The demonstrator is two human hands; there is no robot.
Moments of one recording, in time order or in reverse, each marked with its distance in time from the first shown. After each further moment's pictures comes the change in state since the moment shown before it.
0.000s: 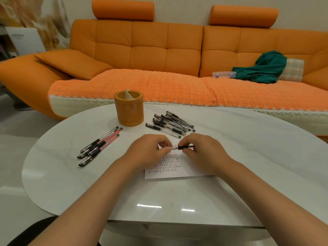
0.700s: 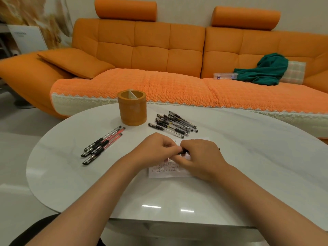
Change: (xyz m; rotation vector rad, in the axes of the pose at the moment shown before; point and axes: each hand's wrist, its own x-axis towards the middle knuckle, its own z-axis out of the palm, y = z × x) left_hand -0.007 0.015 -0.008 -0.332 -0.112 -0.030; right_hand -0.007 -0.017 0.016 -0.161 0.122 -0.118
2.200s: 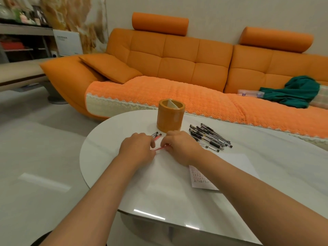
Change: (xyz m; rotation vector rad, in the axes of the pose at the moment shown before) left_hand -0.051 -0.077 -0.105 0.742 0.280 -0.292; right_hand 0.123 -0.100 0.056 -0.025 -0.134 -0.353
